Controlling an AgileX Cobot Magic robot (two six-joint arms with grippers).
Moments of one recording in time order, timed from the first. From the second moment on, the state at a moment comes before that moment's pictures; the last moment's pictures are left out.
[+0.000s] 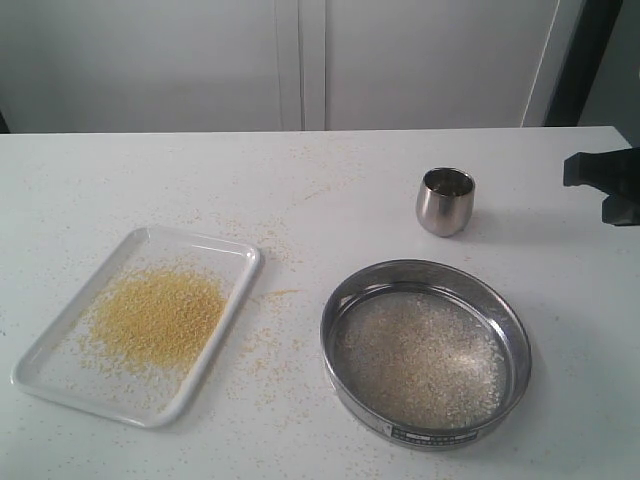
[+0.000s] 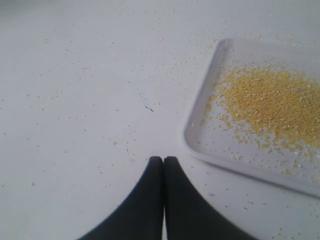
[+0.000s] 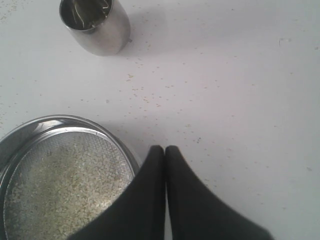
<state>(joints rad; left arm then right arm) 0.03 0.01 0.01 -0.05 0.45 0.00 0.00 1.24 -0.88 0.15 0.63 0.04</state>
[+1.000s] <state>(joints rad) 0.03 0.00 0.02 -0.09 0.43 0.06 0.00 1.24 -0.88 0.15 0.63 0.04</state>
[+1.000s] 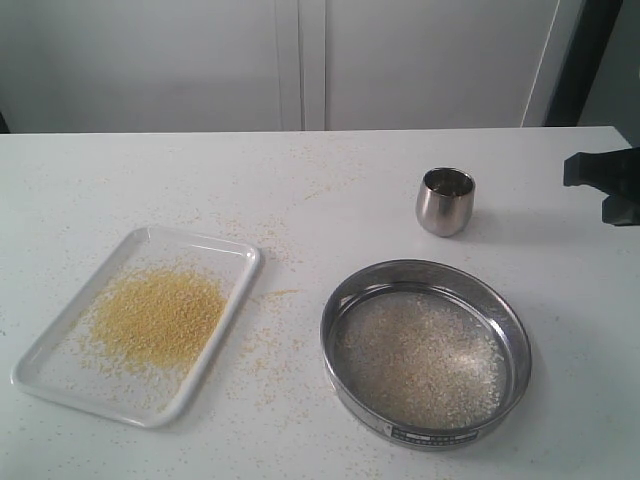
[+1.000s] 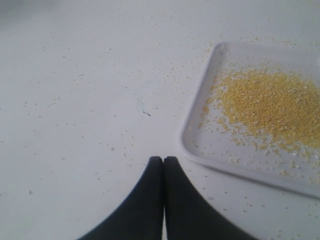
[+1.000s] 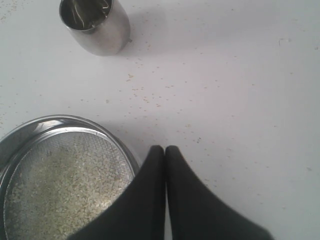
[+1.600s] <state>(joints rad) 0.03 0.00 0.02 -0.17 0.43 0.19 0.00 1.24 -0.88 0.15 0.63 0.04</state>
